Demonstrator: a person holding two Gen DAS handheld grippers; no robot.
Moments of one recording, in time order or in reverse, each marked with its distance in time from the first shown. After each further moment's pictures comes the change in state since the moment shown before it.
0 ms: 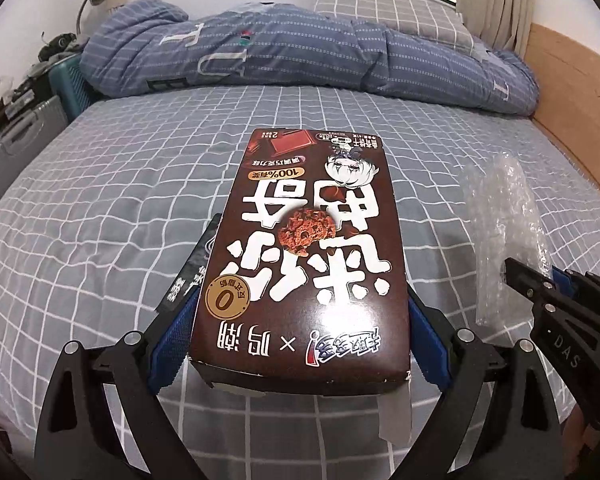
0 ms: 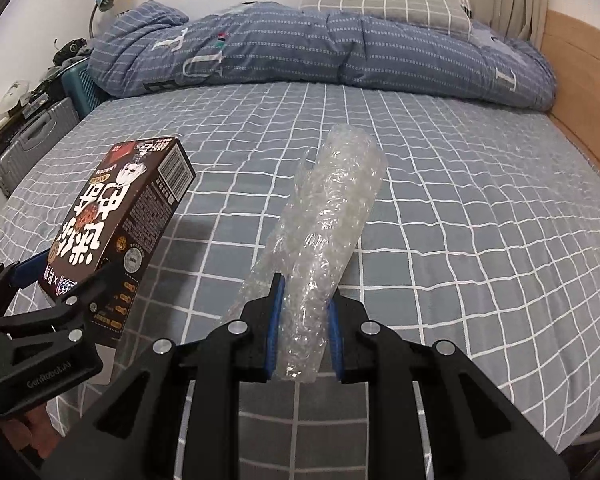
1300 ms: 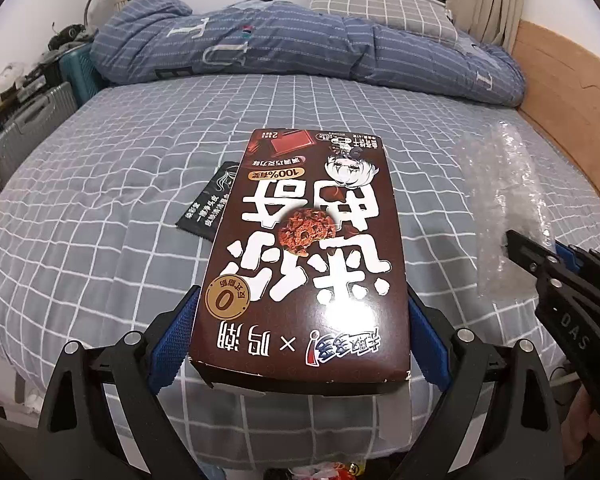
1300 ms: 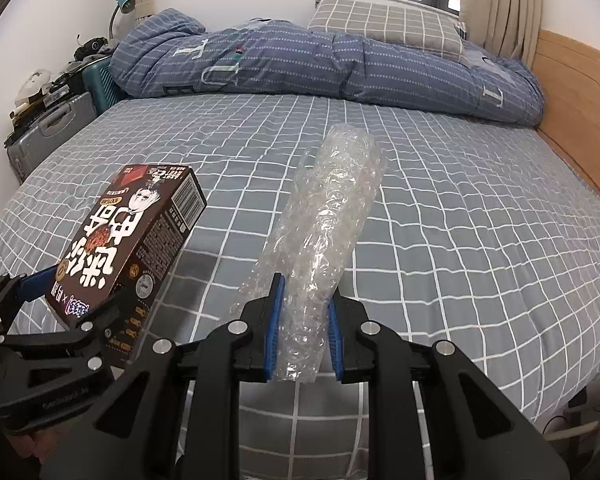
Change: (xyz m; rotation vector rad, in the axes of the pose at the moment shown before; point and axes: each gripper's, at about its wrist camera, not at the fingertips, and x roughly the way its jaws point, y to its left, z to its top) left arm -0.032 0.002 -0.026 -0.001 0.041 -0.020; right arm -0.075 0.009 -0.049 -0.041 -0.055 -0.012
